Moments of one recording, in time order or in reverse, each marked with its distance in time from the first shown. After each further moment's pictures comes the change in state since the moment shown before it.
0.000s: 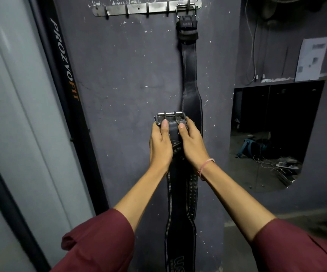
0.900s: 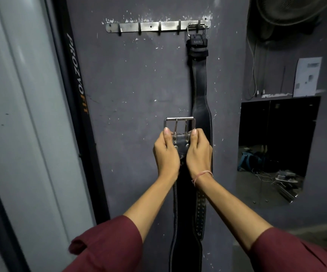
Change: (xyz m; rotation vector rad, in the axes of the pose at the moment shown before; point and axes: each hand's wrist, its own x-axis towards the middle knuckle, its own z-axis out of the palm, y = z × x) left_hand 0.031 0.001 -0.029 -0.010 0.153 0.008; right_hand 0.014 -0.006 0.058 -0.192 0.396 -0.100
